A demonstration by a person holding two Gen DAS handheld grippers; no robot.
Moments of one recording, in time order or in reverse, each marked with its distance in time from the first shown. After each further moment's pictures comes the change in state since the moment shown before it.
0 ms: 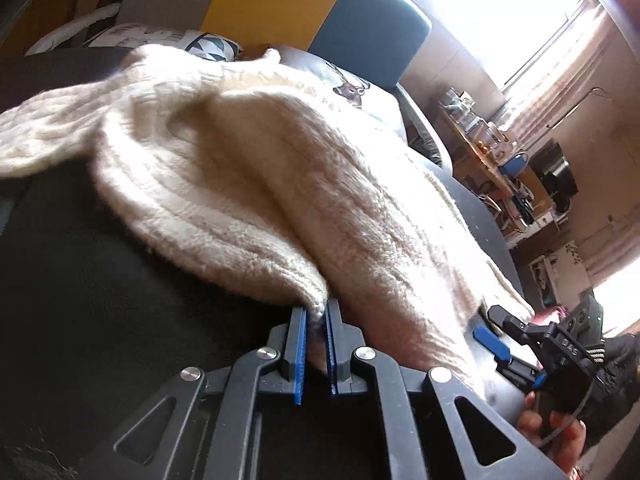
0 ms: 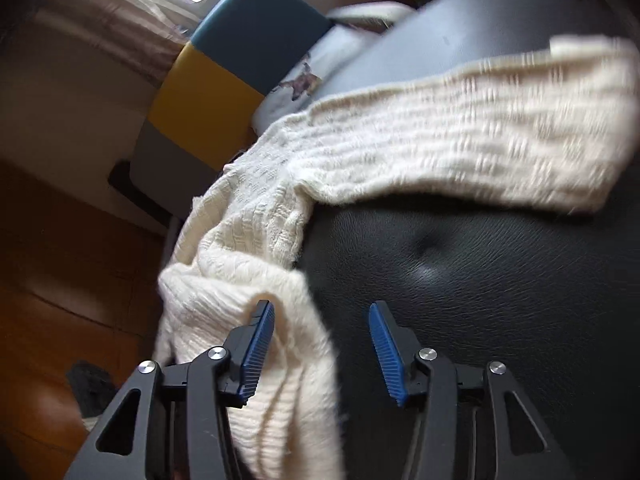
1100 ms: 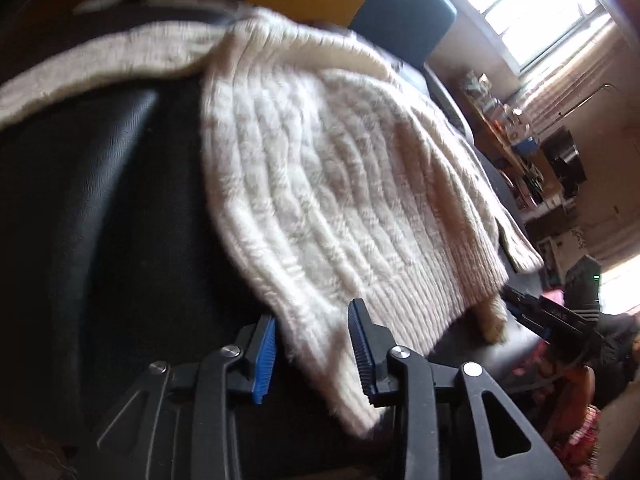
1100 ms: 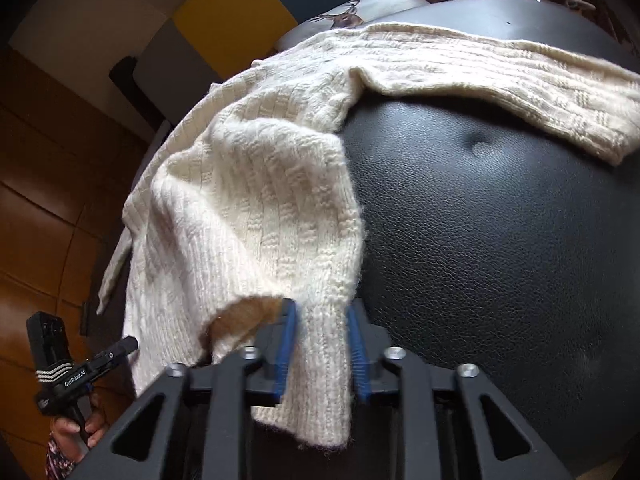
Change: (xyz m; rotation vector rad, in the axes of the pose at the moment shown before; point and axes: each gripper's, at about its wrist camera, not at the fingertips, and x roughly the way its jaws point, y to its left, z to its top) left arm -0.074 0.073 -0.077 -0.012 0.054 0.069; right arm 0.027 0.036 -0.065 -0.234 0.214 -0.095
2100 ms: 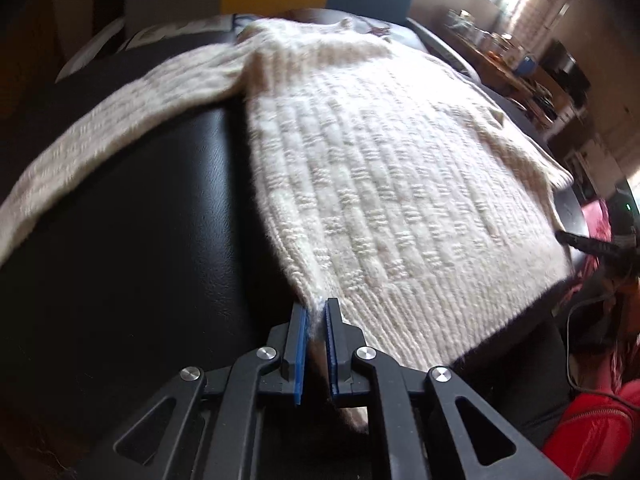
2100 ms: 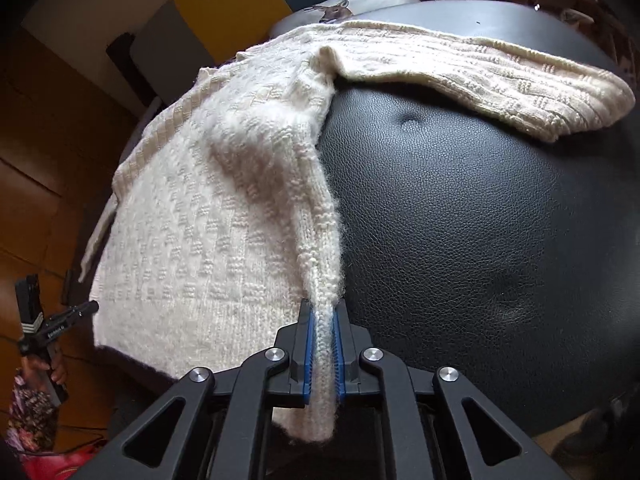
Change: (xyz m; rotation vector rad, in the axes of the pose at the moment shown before) left arm -0.051 0.041 0.014 0.289 0.111 0.139; right arm -0.033 -0.021 -0.005 -0.033 0.019 -0.051
